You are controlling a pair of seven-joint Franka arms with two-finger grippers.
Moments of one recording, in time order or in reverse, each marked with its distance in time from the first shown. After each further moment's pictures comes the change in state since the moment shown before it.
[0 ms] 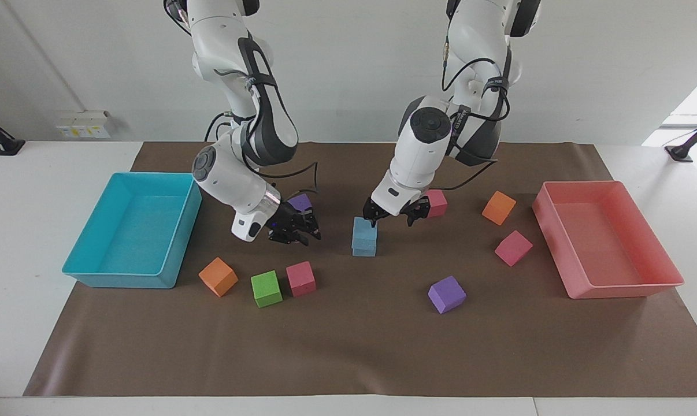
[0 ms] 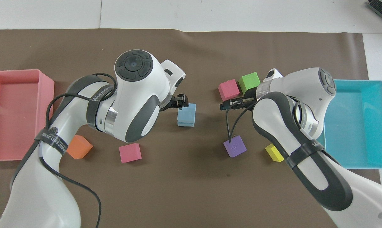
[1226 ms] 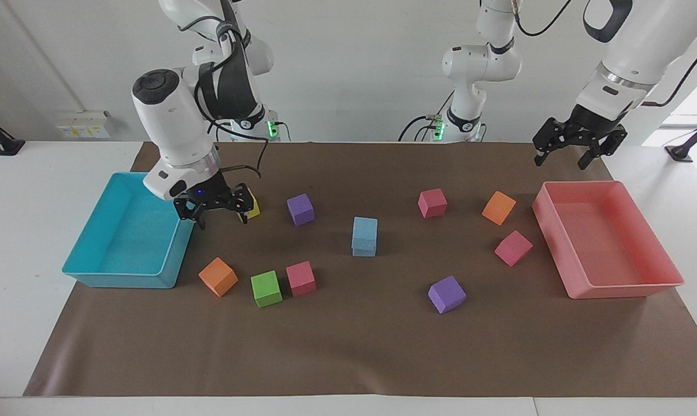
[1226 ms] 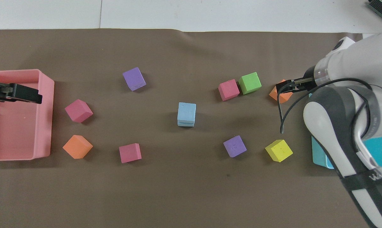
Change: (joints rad) left arm 0.461 -0.368 0.017 0.042 0.068 -0.372 0.549; right arm -0.128 -0.142 -0.020 0.178 -0.559 -0.289 0.271
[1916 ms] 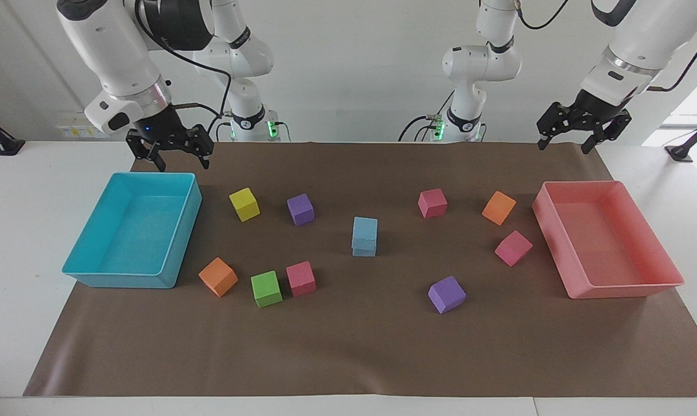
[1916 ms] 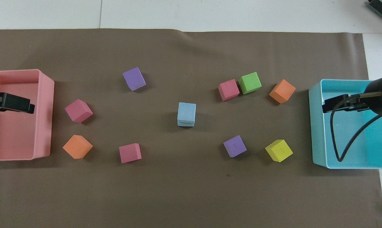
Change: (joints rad) left arm 0.013 -0.027 -0.006 0.000 0.001 -0.058 0.006; right arm -0.077 -0.162 -0.019 0.071 -0.017 -0.336 0.000
